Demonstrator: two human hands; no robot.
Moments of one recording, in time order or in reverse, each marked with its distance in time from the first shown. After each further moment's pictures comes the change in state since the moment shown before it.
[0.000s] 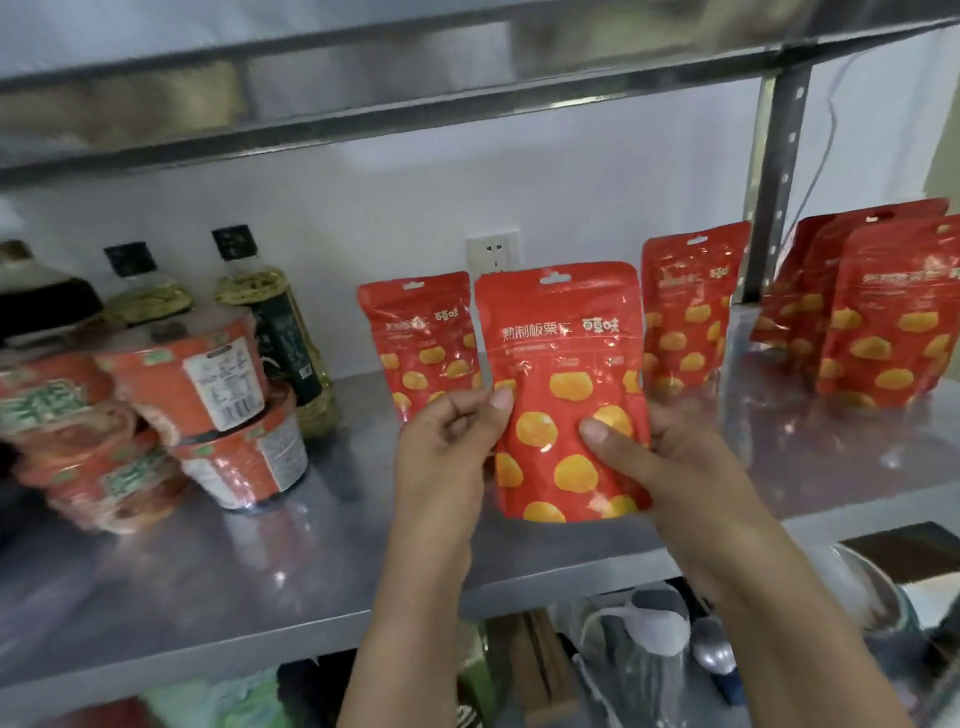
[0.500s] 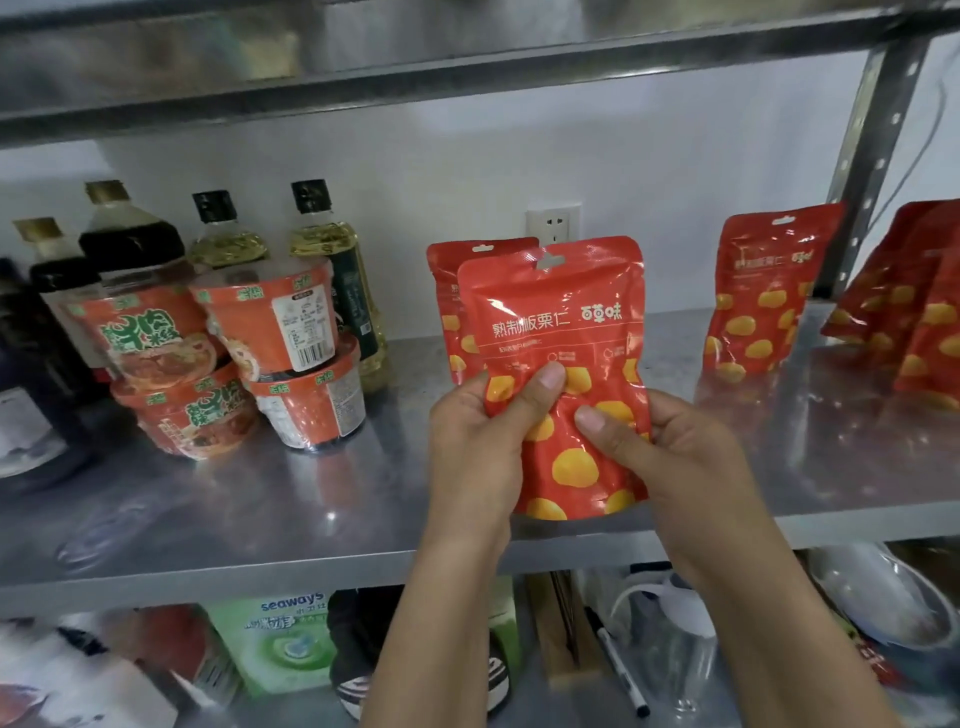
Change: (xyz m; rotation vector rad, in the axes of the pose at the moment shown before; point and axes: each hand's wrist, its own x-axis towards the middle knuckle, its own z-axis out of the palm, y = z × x) left_hand -0.021 0.002 -0.024 -0.064 0.027 0.054; right_hand -0.008 0.012 0.047 0.051 -0.035 -0.035
